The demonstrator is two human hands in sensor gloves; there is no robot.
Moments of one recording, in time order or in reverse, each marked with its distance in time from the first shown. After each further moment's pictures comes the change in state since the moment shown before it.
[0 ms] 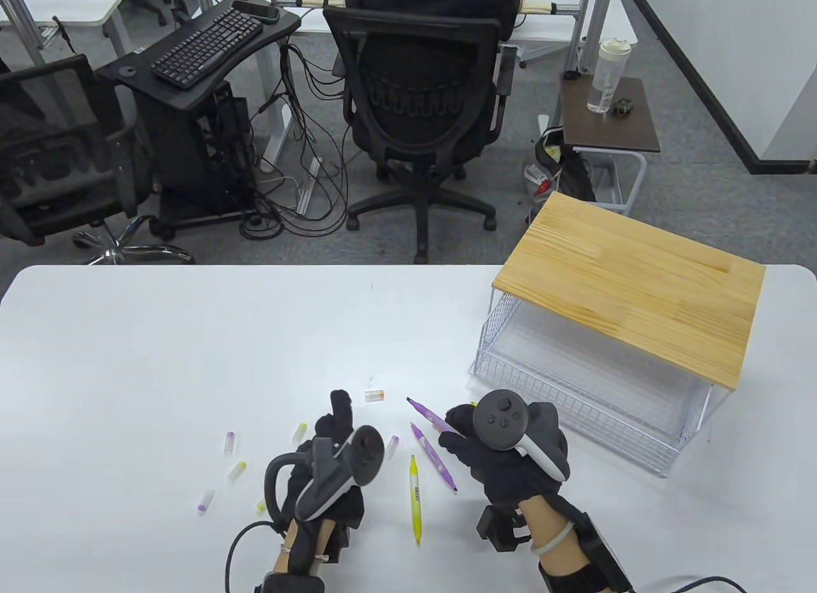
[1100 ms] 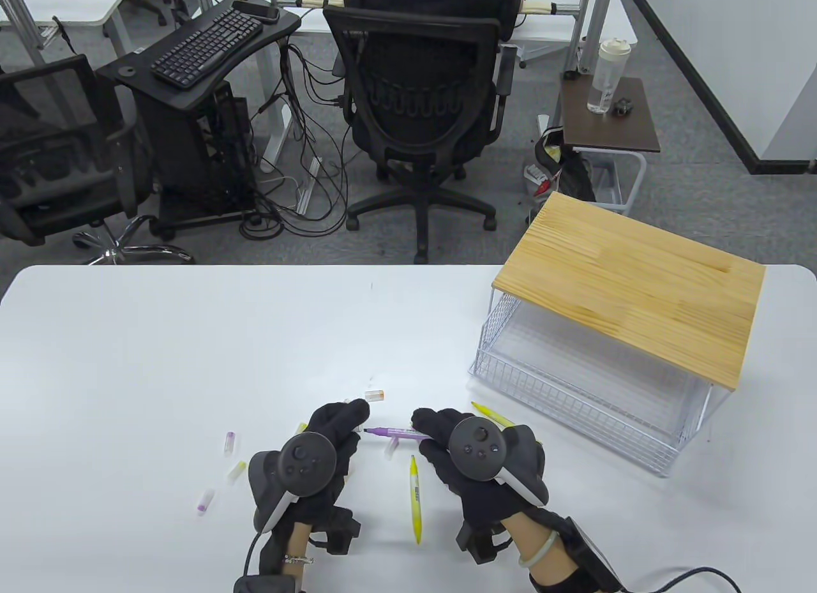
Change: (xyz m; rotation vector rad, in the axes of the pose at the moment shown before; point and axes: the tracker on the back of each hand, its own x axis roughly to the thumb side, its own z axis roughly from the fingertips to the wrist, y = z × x) left_hand -0.017 -0.006 0.008 0.201 -0.108 0.262; right_hand 0.026 0.016 0.017 -0.133 -0.148 0.032
